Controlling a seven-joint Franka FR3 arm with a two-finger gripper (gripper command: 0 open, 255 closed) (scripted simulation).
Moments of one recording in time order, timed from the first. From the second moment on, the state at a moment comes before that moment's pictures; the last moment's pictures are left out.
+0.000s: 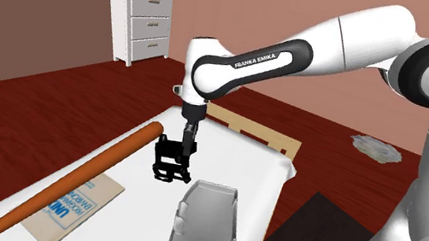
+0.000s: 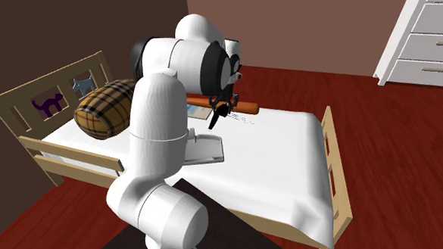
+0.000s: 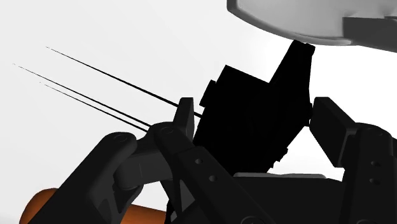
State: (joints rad) arm 0.20 0.36 0.20 -1.77 0.06 2.03 -0.41
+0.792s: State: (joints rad) arm 0.20 0.30 0.20 -1.68 0.07 1.89 -0.40
